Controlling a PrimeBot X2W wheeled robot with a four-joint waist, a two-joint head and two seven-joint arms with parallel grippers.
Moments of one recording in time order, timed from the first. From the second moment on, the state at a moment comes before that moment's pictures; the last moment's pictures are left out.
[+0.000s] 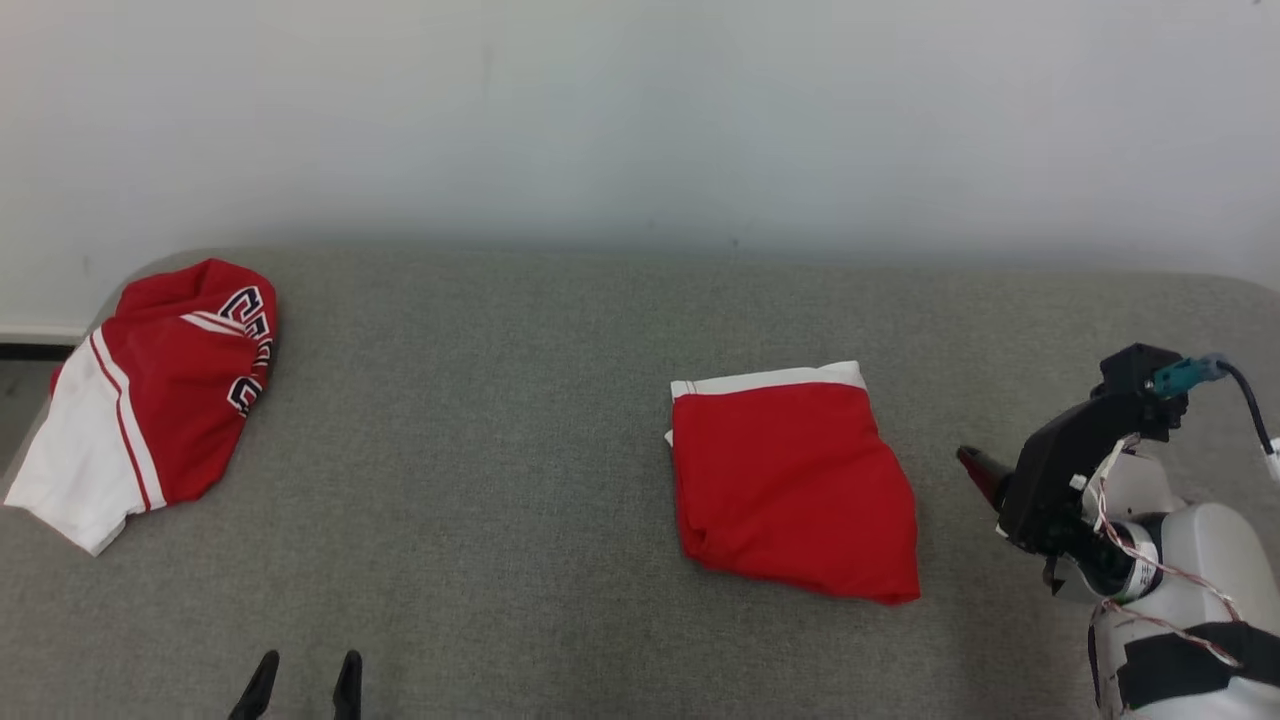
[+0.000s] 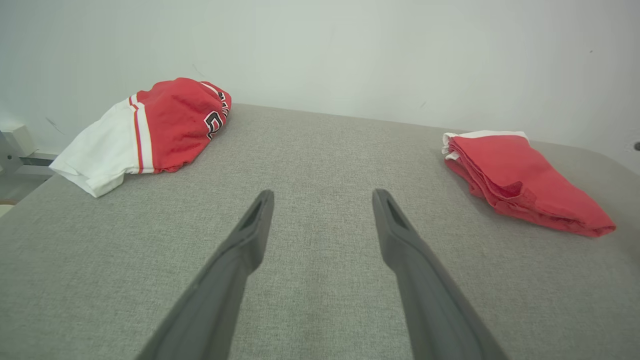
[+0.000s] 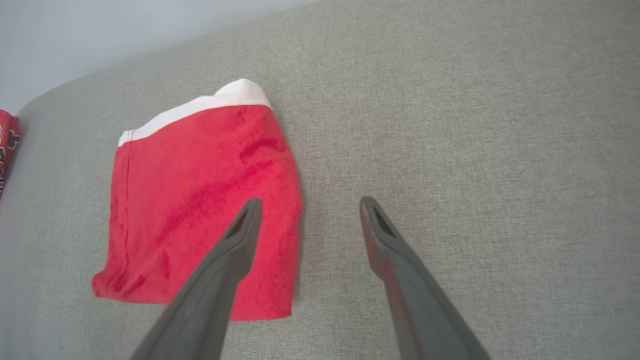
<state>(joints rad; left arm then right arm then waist) 0.20 0.32 -0.16 -0.06 -0.44 -0.01 -0.15 -0.48 -0.06 -0.25 0.41 0.22 0.13 0.81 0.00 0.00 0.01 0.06</state>
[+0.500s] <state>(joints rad) 0.13 0.32 -0.18 -0.04 -0.43 -0.02 -0.17 -0.64 -0.05 -0.36 0.72 0.07 0.13 0.83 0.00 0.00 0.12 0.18</state>
